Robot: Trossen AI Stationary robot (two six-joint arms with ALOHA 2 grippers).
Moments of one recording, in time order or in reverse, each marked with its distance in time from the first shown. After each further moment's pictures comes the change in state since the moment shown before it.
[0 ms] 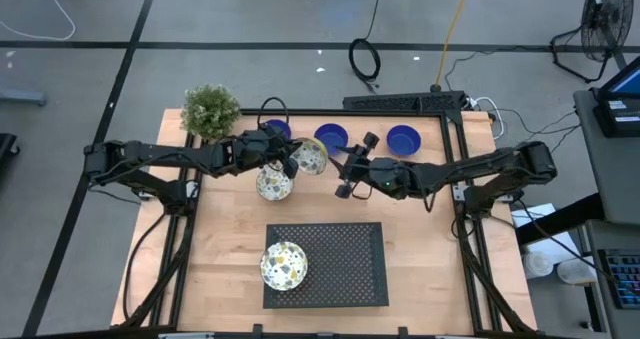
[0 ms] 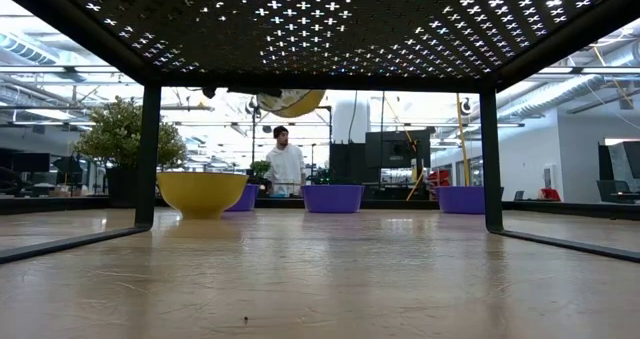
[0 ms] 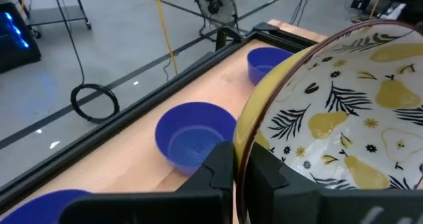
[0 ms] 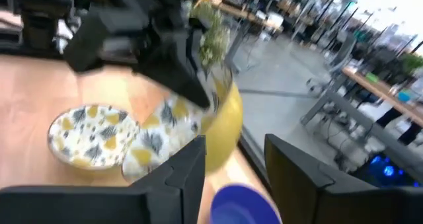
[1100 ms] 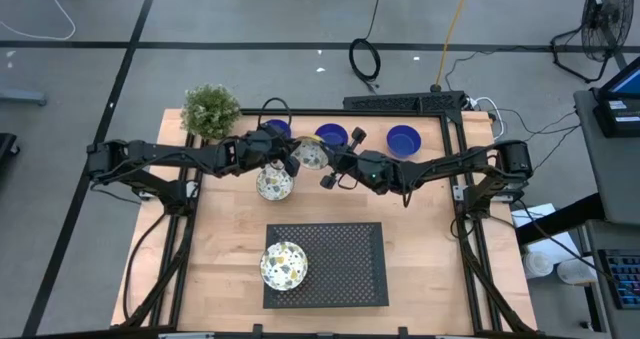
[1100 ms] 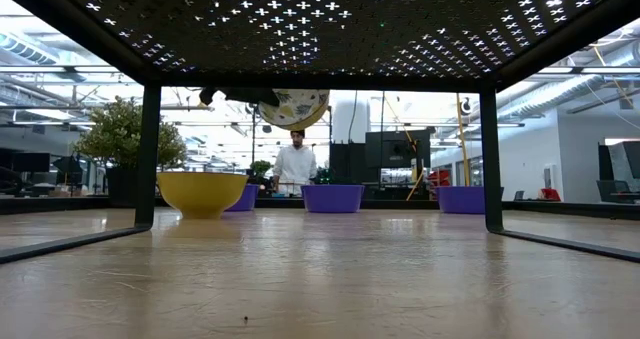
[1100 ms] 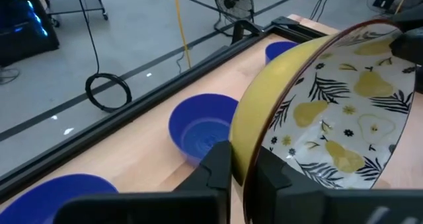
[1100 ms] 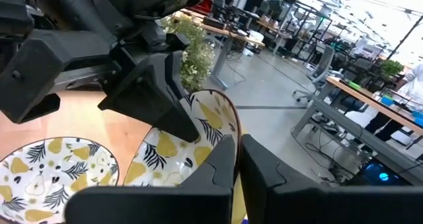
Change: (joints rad) left arm 0.003 0.029 -0.006 0.002 -0.044 -0.036; right arm -0.095 0.196 0.006 0.304 -0.008 -0.087
